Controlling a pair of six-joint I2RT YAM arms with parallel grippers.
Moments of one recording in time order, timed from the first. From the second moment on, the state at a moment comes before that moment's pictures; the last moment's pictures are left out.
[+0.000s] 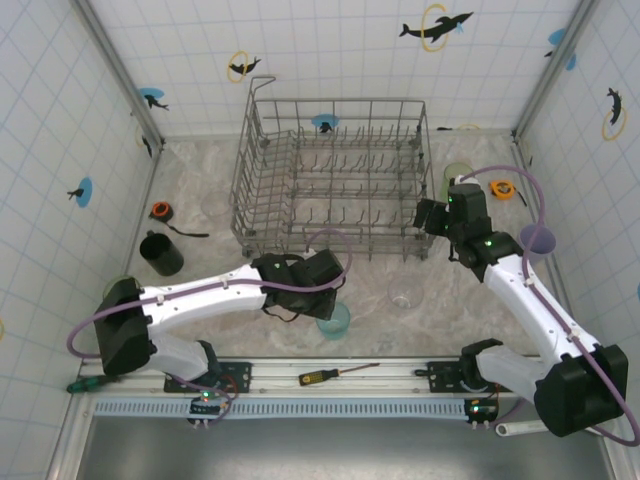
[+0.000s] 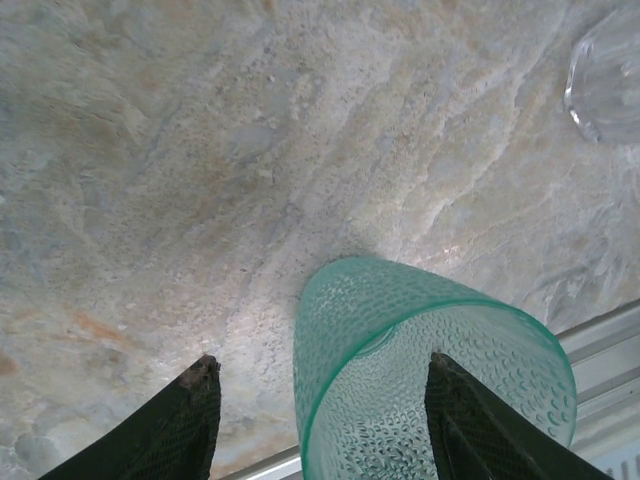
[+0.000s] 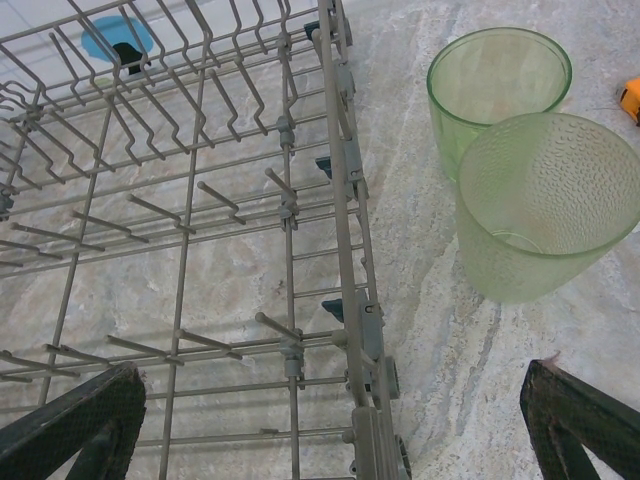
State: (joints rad) left arm -1.15 1.40 1.02 -0.86 -0.01 -0.79; right arm 0.33 1.08 0.84 -0.42 0.17 0.42
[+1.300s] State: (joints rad) left arm -1.17 1.65 1.46 -1.14 -0.14 -0.72; right arm 0.33 1.04 0.84 -0.42 0.12 0.43
